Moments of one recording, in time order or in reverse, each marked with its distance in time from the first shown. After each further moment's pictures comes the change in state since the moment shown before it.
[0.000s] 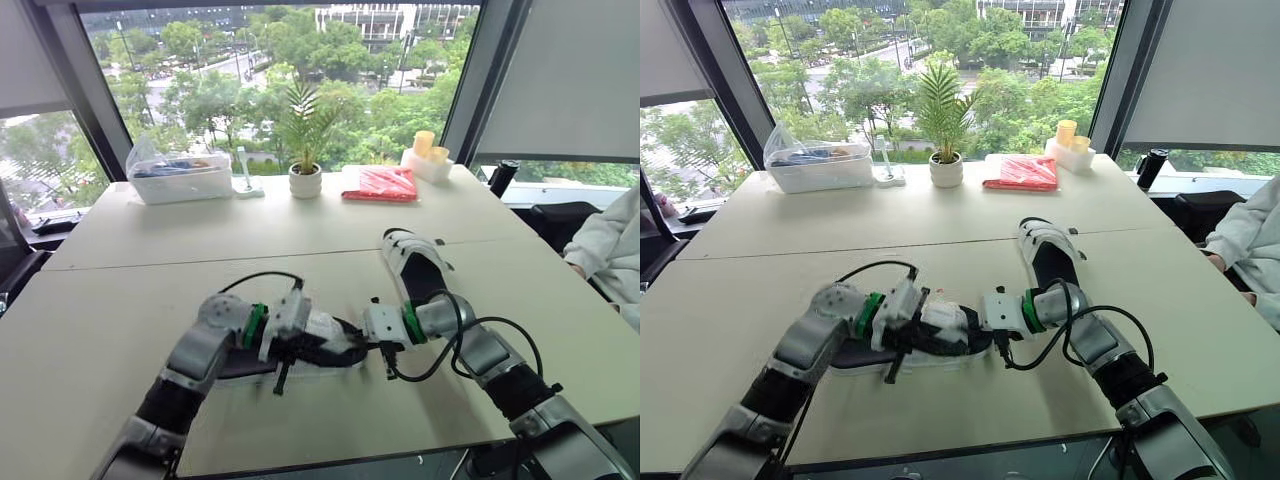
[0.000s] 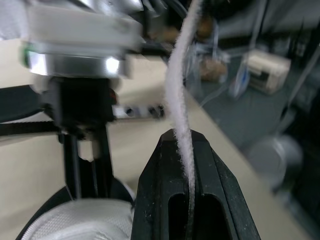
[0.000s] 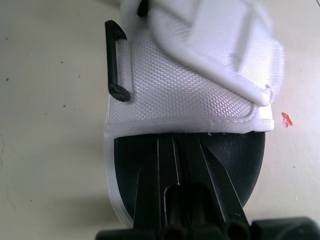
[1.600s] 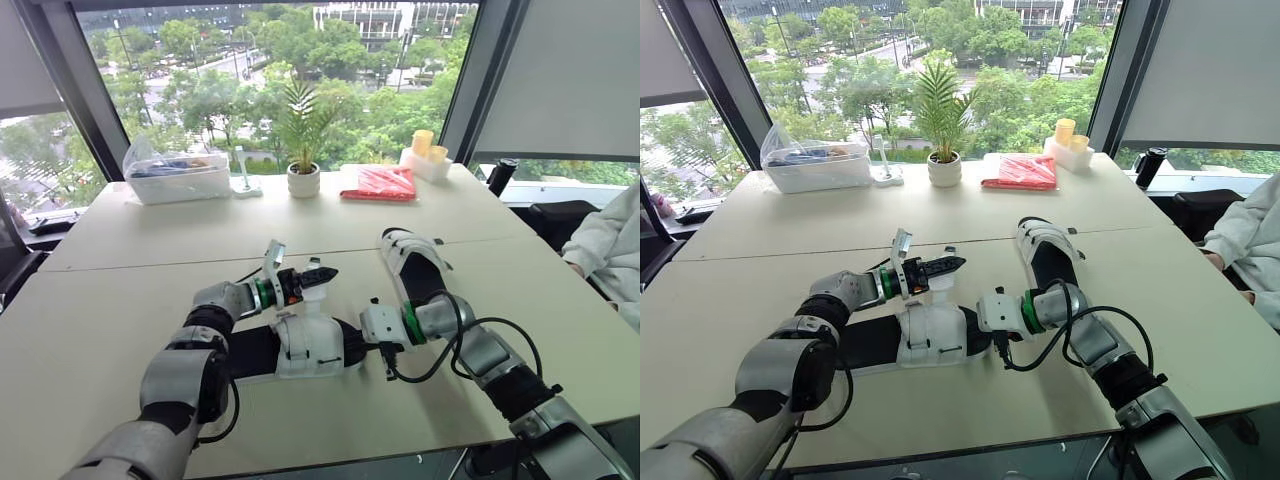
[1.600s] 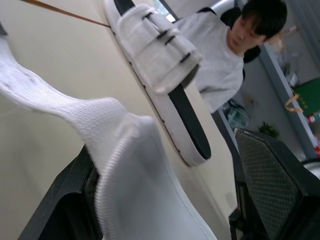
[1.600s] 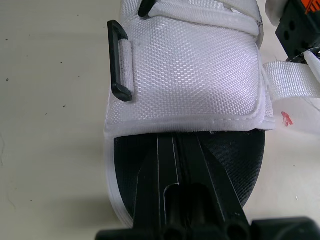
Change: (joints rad) left arm -0.593 -0.234 0.531 1.166 -0.223 0.653 0.495; right arm 0.005 0.001 -0.001 -0.009 0.004 0.008 -0.001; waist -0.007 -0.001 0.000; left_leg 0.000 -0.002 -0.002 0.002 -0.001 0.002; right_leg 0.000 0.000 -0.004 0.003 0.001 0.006
